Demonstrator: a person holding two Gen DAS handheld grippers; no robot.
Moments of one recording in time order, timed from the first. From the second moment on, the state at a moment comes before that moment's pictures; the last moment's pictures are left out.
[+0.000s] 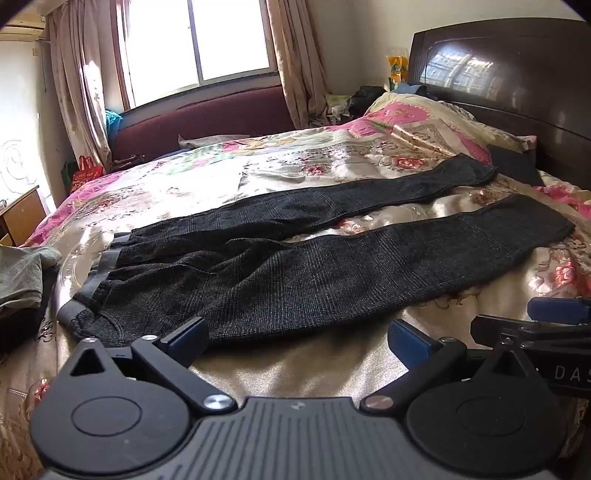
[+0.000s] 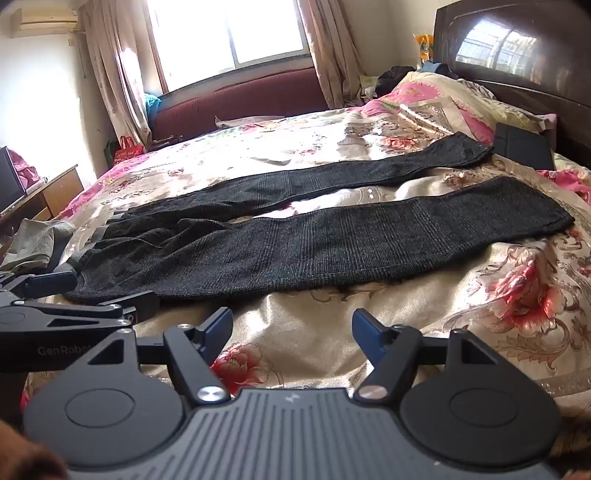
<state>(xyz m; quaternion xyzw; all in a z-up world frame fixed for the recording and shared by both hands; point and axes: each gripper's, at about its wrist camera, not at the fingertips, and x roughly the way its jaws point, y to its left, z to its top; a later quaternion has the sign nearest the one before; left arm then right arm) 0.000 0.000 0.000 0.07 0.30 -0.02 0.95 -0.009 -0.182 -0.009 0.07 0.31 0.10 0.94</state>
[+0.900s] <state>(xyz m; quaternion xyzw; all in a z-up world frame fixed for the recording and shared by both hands) 0.001 -0.004 -0.008 0.07 0.32 -0.02 0.94 -0.009 -0.183 -0.018 0.08 0.32 0.10 0.94</state>
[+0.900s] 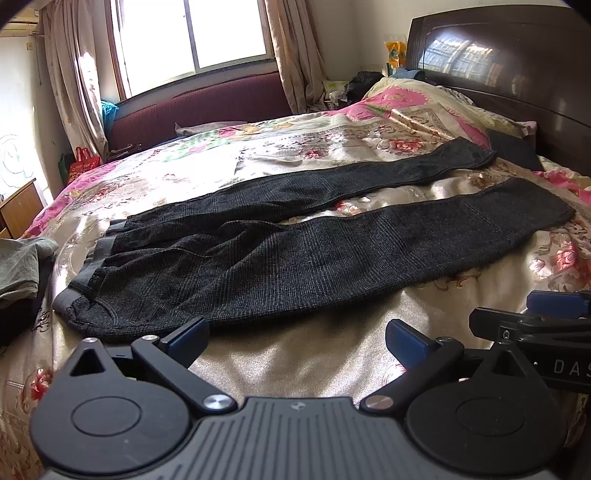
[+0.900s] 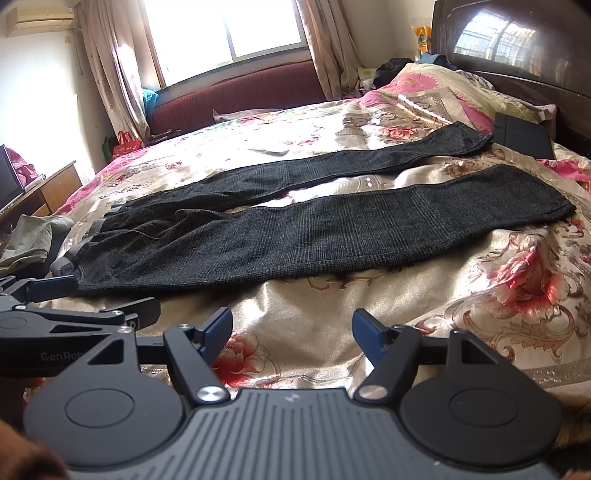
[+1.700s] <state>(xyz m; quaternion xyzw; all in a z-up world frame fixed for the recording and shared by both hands) 0.007 -0.029 -0.003 0.10 0.31 -0.04 0.94 -0.012 -0.206 -0.021 0.12 0.32 0.08 0.94</state>
